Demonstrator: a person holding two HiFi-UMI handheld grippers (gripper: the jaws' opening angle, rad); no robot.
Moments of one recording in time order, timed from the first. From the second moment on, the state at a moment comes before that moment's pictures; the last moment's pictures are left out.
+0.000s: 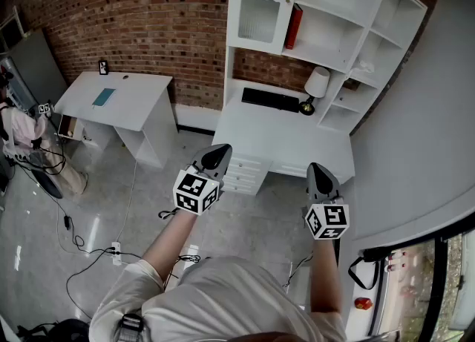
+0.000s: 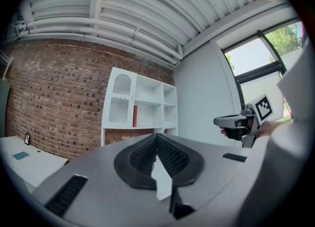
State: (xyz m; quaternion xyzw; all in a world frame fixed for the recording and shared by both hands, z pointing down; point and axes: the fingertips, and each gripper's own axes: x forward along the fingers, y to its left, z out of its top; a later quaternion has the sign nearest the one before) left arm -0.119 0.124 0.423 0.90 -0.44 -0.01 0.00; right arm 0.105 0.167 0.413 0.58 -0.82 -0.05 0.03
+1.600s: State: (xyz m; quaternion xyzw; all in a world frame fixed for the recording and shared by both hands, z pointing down) left arm -0.084 0.128 0.438 0.88 -0.47 -0.01 0.01; right arm 0.160 0.159 0.425 0.58 -0.81 -0.03 0.04
